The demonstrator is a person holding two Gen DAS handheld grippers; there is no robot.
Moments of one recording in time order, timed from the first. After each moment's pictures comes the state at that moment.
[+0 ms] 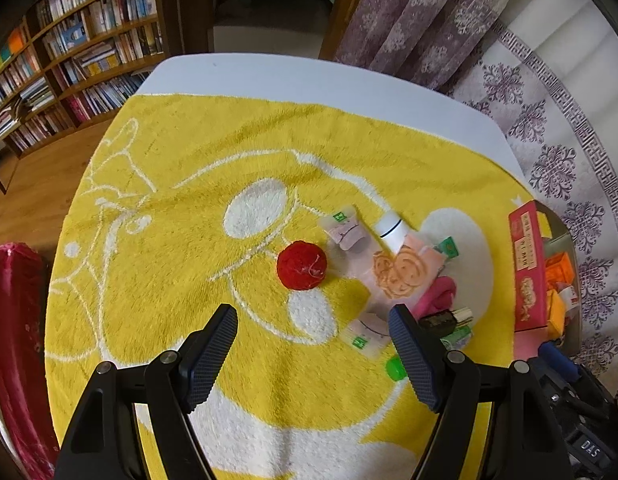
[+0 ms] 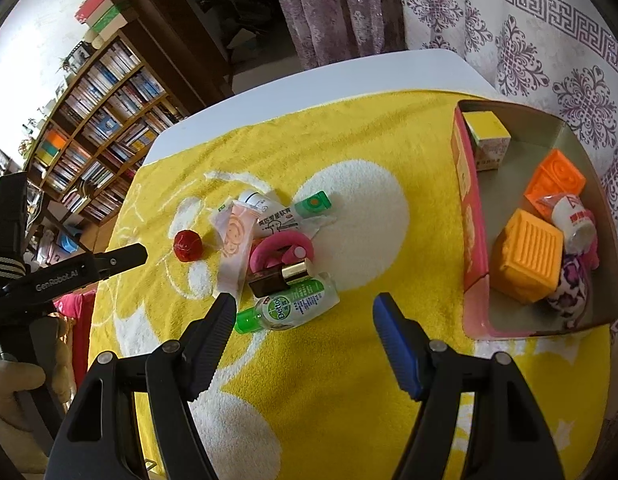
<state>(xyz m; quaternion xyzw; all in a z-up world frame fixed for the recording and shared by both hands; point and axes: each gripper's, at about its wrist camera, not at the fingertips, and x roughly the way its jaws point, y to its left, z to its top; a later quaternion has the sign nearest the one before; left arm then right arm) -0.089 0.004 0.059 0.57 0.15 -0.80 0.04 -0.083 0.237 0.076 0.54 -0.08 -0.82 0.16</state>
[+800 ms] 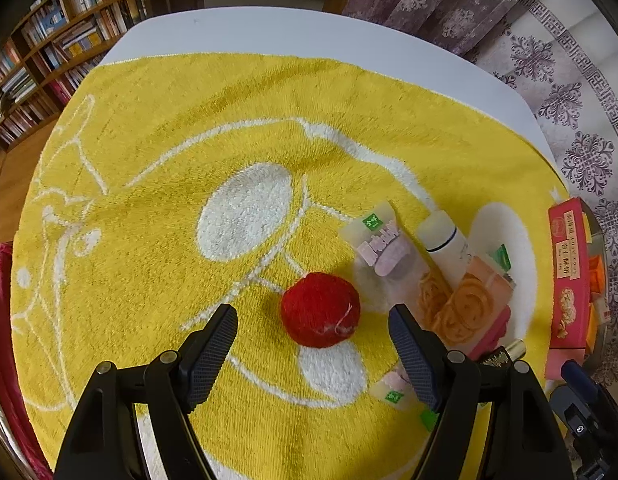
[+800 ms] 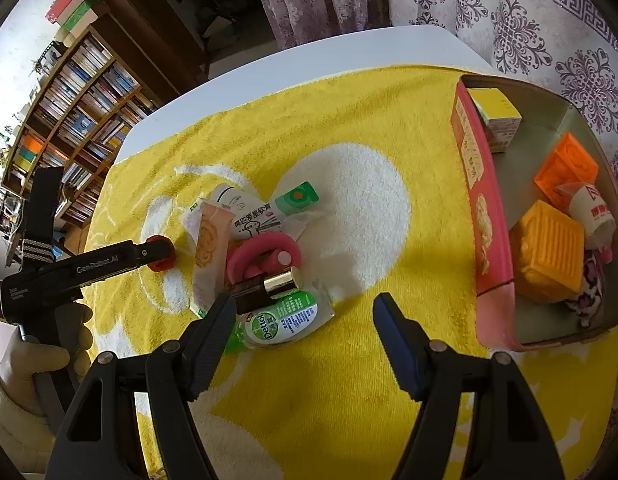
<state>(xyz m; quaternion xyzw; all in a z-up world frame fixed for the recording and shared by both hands) -0.142 -0.006 -0.009 0.62 0.15 -0.77 0.03 -0.108 0.225 0.047 0.57 -0.08 -0.81 0.12</state>
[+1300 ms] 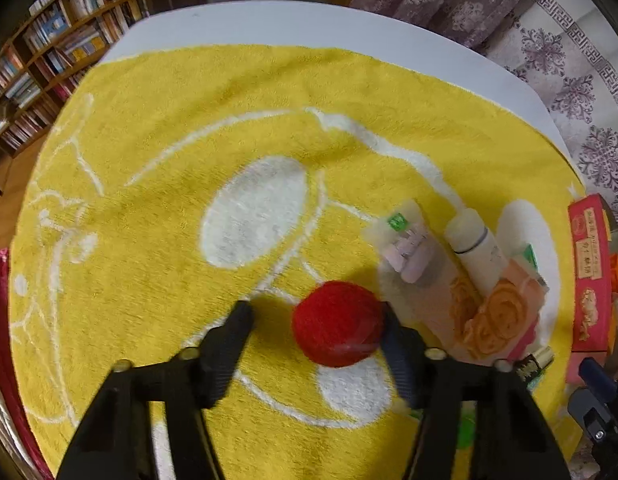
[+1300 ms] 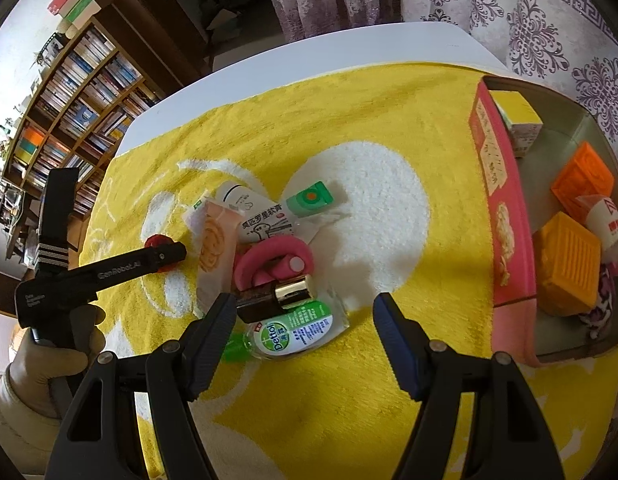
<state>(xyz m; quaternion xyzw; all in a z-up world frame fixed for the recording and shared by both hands) -0.146 -0.009 -0.023 0.62 0.13 -0.77 0.05 -0.116 0.211 0.041 0.58 -0.07 -0.80 0.13</state>
